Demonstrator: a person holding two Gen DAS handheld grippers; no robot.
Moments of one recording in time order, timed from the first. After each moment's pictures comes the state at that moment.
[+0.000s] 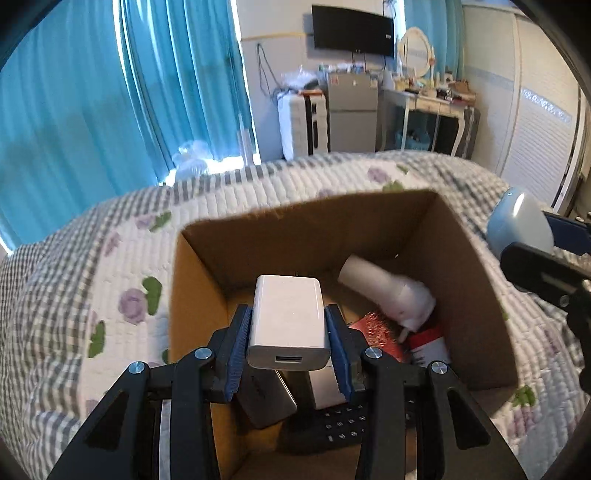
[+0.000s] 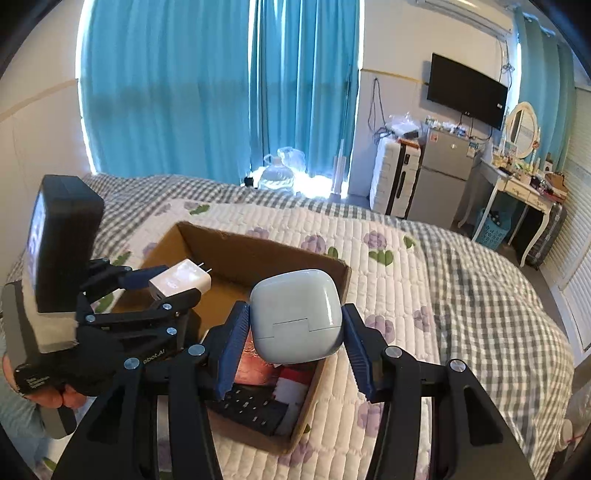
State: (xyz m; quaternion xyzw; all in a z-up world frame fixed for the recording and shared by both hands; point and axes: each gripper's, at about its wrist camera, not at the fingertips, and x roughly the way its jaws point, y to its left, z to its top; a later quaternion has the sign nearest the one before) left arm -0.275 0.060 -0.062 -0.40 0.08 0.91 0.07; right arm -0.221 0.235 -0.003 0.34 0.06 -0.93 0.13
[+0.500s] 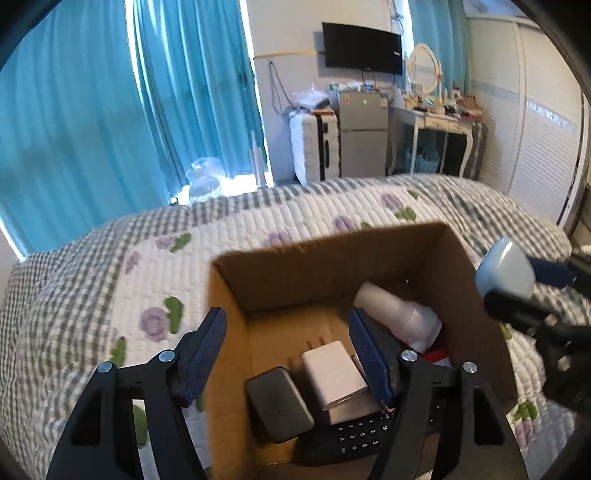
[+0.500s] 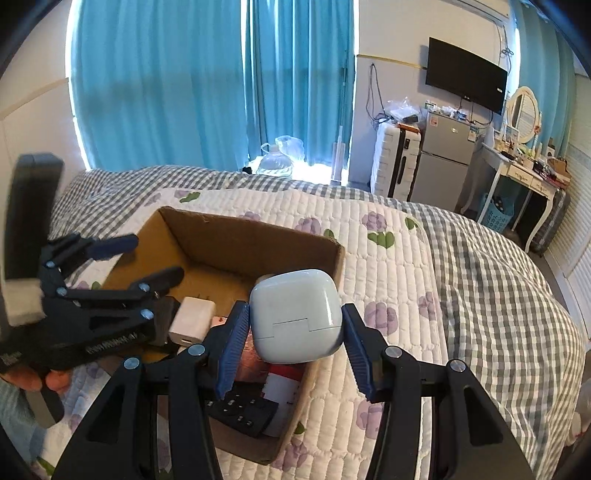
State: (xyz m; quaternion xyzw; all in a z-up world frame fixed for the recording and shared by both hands) left arm -0.262 0.044 -0.033 -0.36 0.08 0.93 0.05; right arm -0.232 0.245 -0.024 0.36 0.05 -0.92 0.13
